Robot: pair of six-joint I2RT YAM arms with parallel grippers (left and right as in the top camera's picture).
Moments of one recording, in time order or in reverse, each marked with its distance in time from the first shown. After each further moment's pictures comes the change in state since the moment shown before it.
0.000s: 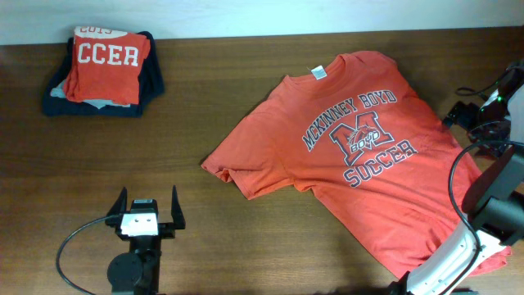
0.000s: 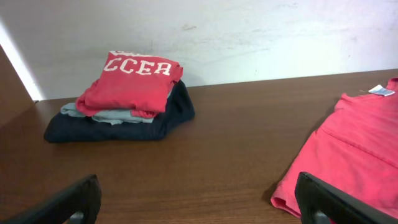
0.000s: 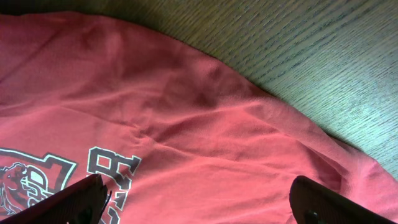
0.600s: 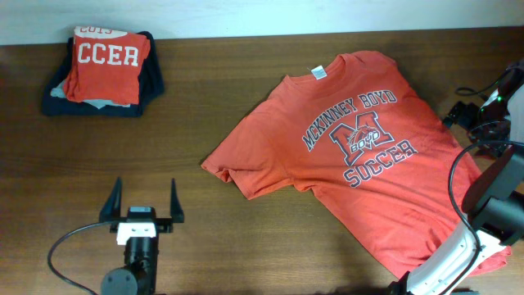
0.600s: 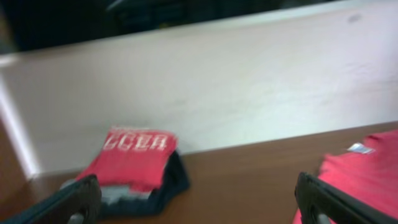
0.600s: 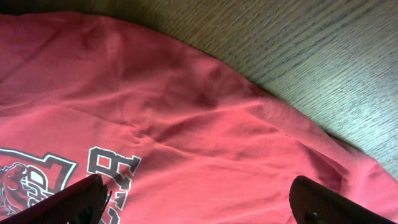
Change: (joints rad) left arm 0.000 0.003 -0.002 0.282 0.098 0.056; right arm 0.000 0.000 0.000 0.000 0.000 0.000
